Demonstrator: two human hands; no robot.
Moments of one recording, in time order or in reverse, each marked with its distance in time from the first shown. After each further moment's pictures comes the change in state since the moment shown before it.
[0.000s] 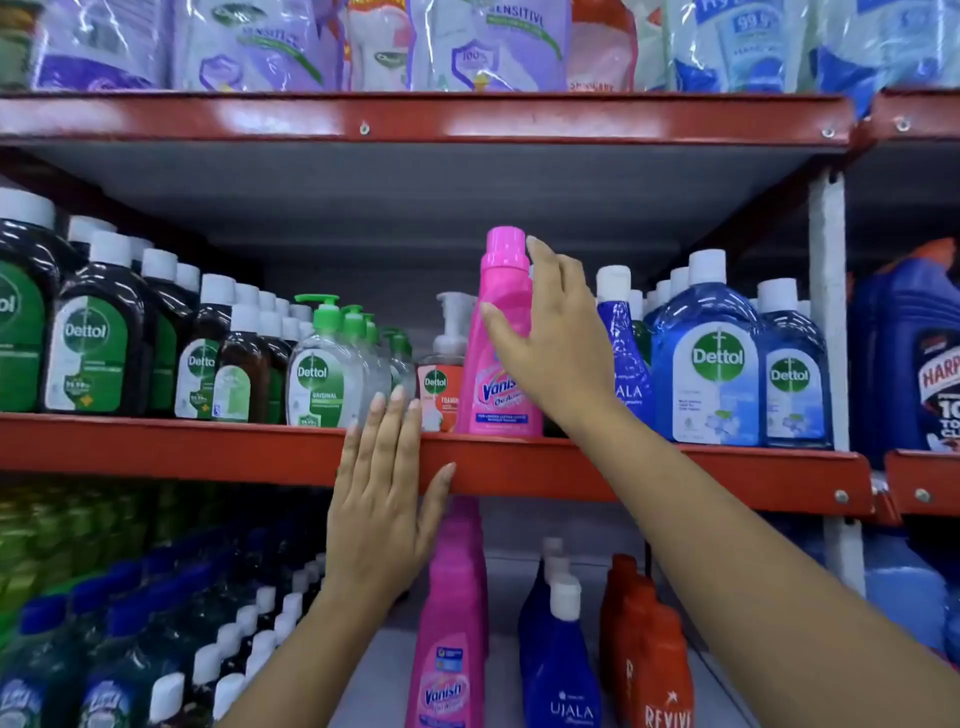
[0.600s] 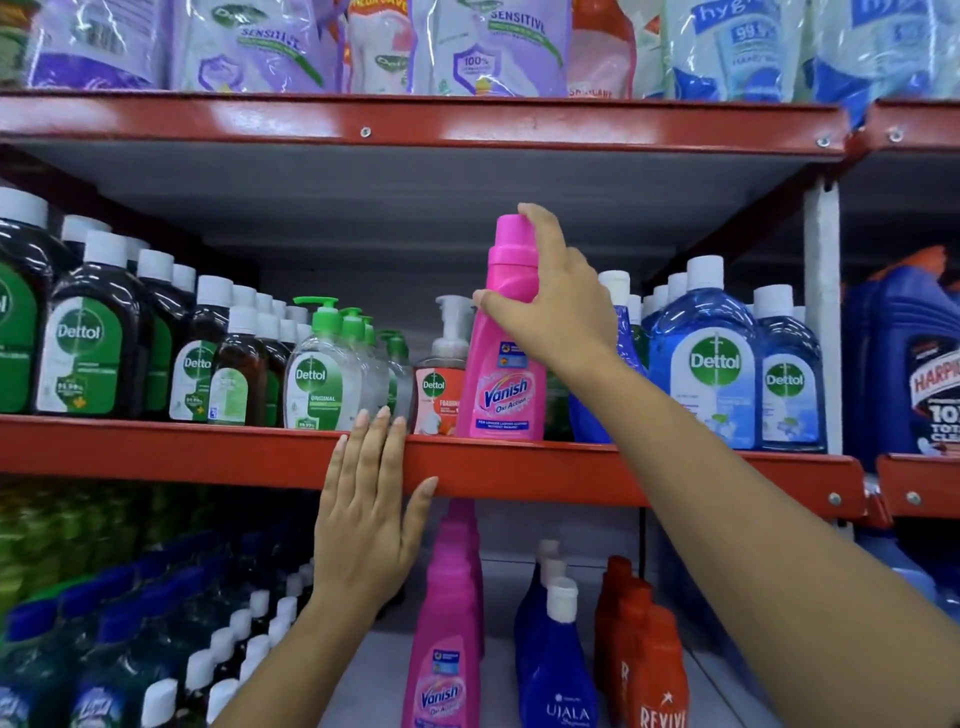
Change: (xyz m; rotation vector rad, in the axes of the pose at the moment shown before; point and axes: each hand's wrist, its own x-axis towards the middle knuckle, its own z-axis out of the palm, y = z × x) left_hand -0.011 -0.015 0.010 0.034 -0.005 -0.042; right_hand 0.025 -0.007 -0.015 0.071 -0.104 0.160
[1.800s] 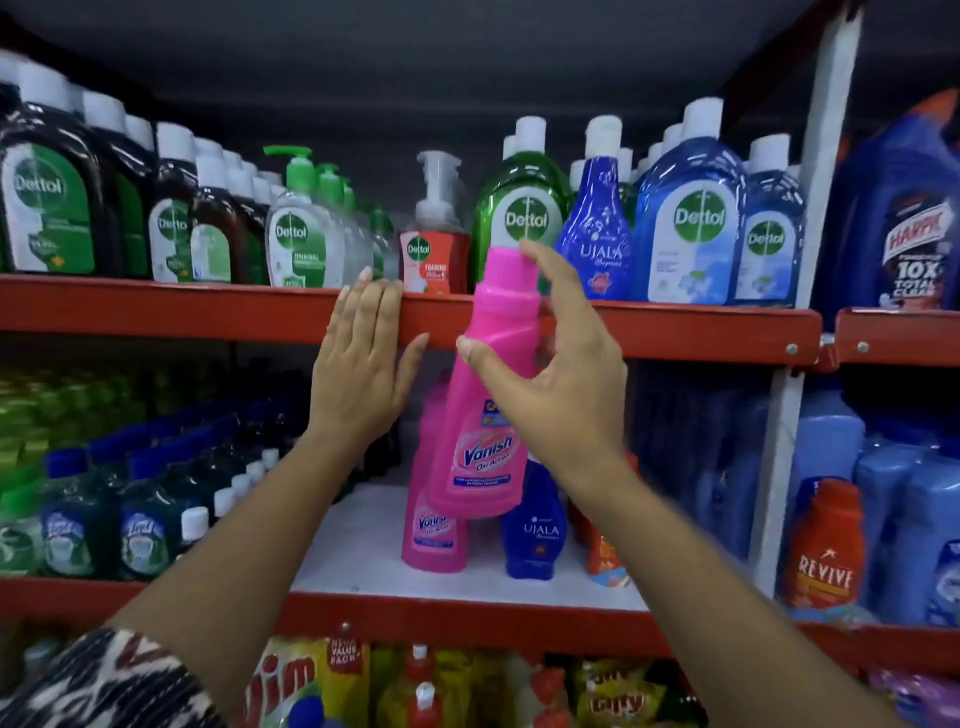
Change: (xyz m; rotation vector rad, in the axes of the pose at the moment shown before) left_hand 0.004 -0.001 -0.008 0.018 -0.032 0.122; right_hand -0.175 0.000 -0.009 0.254 0.080 0.078
